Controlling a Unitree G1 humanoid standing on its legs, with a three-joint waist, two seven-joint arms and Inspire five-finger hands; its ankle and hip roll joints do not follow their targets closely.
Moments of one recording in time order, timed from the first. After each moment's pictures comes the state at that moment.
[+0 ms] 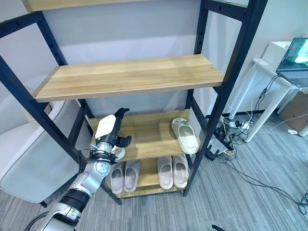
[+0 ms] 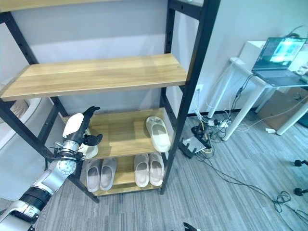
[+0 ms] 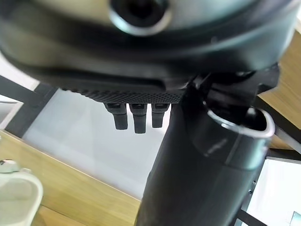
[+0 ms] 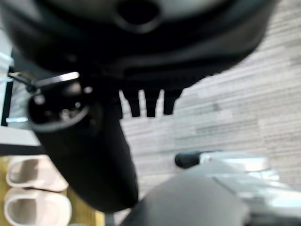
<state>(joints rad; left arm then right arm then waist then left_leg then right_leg) -0.35 0.52 -0.36 0.44 0.39 -0.10 0.38 0.12 -0.22 0.21 1.17 0.26 -0.16 -0.16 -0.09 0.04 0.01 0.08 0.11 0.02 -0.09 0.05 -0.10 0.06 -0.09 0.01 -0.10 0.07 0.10</state>
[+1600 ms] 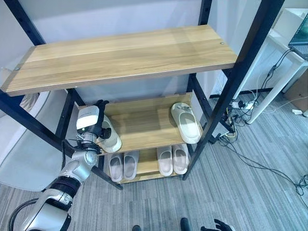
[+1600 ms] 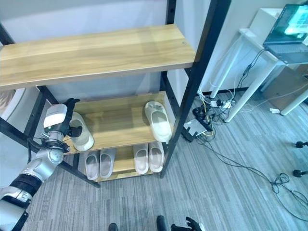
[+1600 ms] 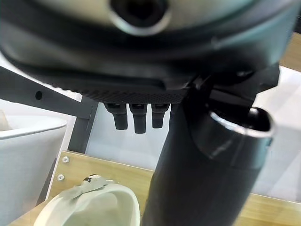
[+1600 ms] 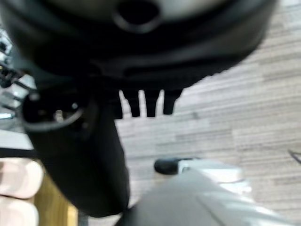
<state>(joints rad) -0.54 0.63 -0.39 0.64 0.46 0.01 0.45 0.09 -0.25 0.21 1.17 0.24 -0.17 -0.18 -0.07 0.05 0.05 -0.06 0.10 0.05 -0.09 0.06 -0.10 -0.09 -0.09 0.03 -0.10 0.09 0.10</state>
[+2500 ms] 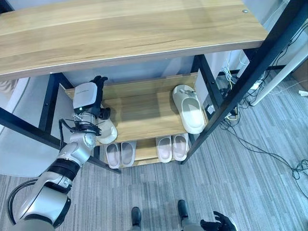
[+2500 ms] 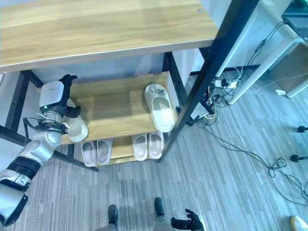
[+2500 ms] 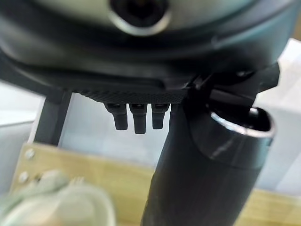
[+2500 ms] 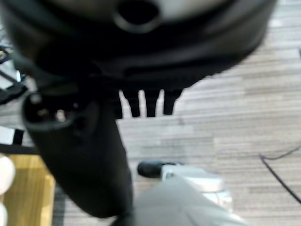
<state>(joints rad) -0.68 0.68 -0.41 0.60 0.47 0.03 0.46 0.04 -0.27 0.25 1.17 0.23 -0.17 -0.18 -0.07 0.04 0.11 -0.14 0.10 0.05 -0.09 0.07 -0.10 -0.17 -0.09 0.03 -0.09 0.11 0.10</state>
